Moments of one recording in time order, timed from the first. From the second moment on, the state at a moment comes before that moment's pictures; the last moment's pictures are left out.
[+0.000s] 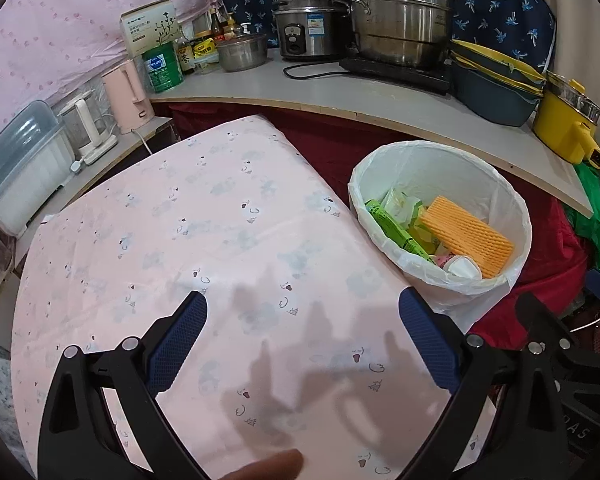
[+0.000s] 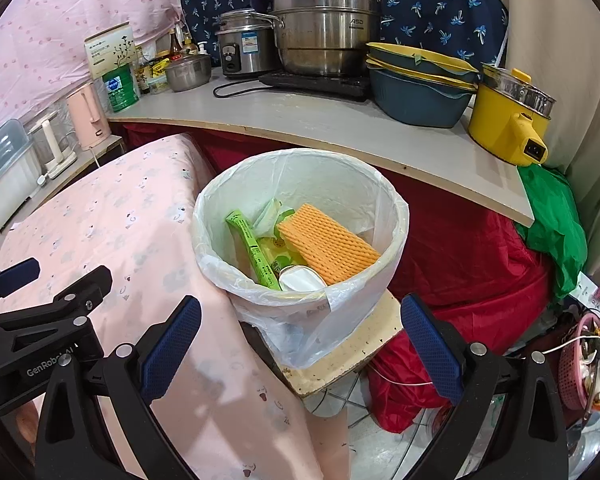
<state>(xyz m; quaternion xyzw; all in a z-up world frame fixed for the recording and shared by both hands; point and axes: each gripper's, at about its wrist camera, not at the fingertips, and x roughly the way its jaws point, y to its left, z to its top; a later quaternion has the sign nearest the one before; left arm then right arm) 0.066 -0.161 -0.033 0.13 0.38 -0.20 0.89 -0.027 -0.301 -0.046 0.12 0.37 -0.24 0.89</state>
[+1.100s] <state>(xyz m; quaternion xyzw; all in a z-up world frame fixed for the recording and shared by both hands) 0.073 -0.162 -0.035 0.13 0.38 -0.20 0.89 -0.028 -0.314 -0.051 0.13 0.37 -0.25 0.88</state>
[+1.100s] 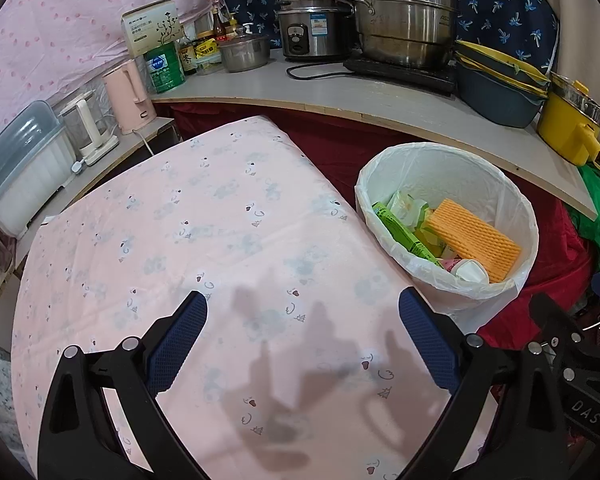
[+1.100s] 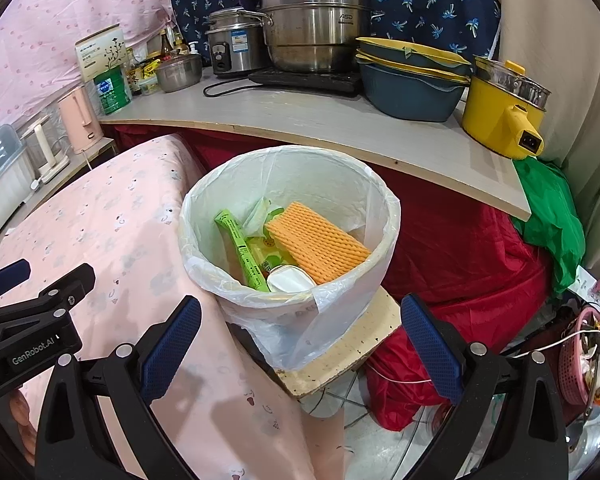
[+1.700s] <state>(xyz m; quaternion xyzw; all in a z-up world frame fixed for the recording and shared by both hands) 0.070 -0.168 -0.034 0.14 0.38 -0.20 0.89 -0.029 -0.313 -0.055 0.13 0.37 -0.25 0.88</state>
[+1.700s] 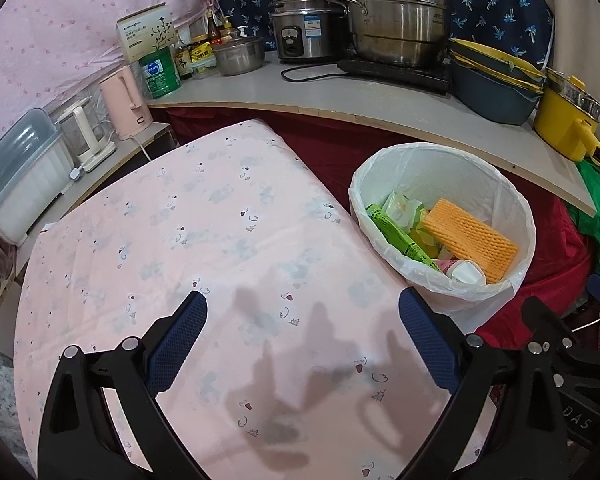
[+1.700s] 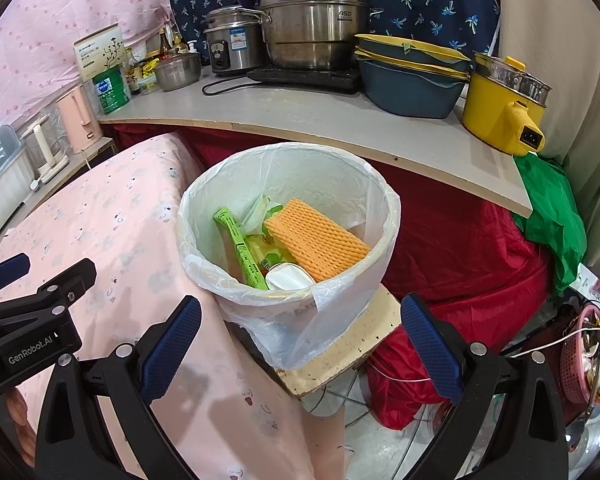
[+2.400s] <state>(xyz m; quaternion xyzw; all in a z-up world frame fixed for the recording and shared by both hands) 0.067 -0.173 -0.032 0.14 0.37 -0.20 0.89 -0.032 -0.314 -0.055 0.13 0.37 -0.25 0.88</state>
